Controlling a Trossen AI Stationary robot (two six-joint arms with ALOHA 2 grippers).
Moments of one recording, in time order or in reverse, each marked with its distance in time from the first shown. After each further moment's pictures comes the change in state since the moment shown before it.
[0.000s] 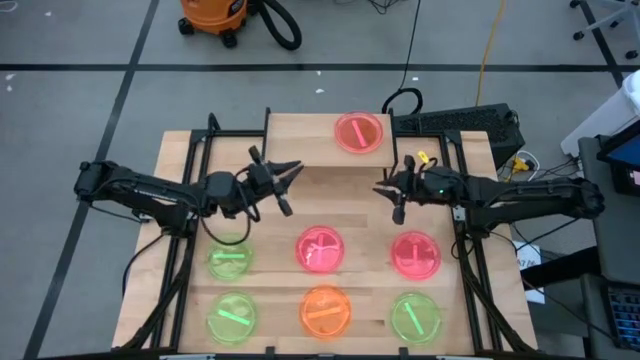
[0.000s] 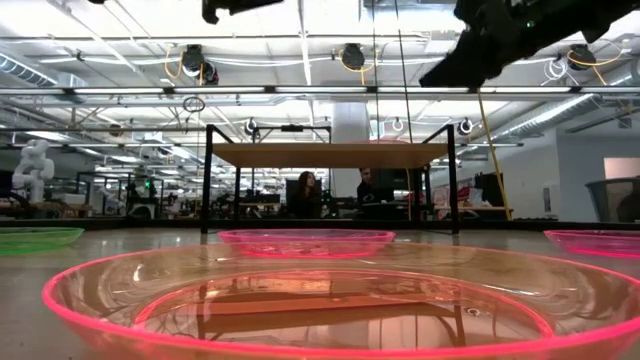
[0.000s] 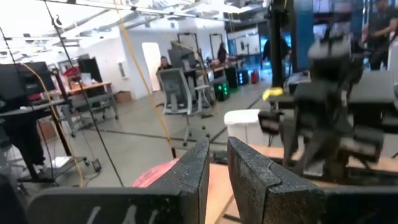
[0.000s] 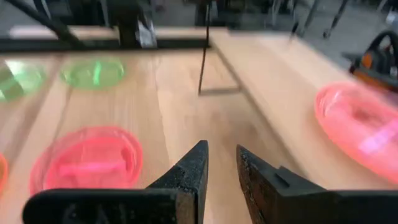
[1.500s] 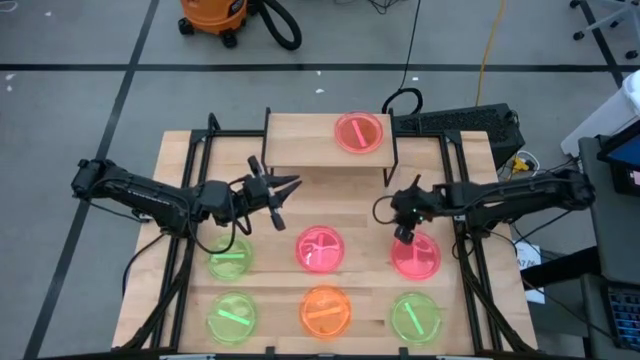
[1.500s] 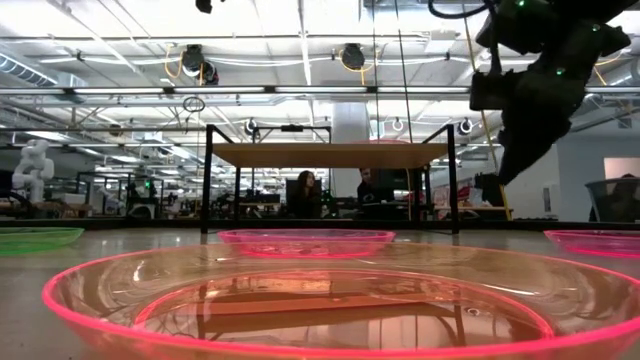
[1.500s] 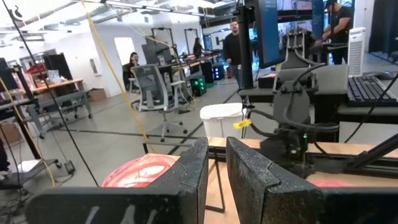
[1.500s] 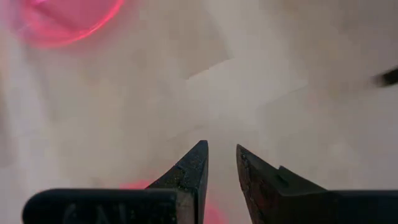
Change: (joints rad) left arm -0.091 -0.039 -0.001 -0.087 0.004 -0.019; right arm 0.086 0.164 -0.002 -0.506 -0.156 0.435
